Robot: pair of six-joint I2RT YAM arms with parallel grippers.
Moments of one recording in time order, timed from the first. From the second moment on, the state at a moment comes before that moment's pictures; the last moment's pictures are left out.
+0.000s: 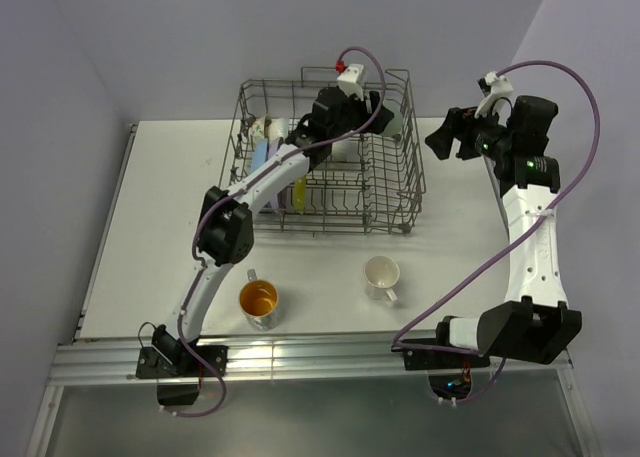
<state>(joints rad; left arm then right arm) -0.68 2.40 2.31 0.04 0.13 -0.38 -0.20 1.28 1.44 -0.58 -0.60 -0.04</state>
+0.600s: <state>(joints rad) -0.73 2.61 2.42 0.18 -0.03 -0.22 -0.22 1.33 1.40 -0.58 -0.62 0.00</state>
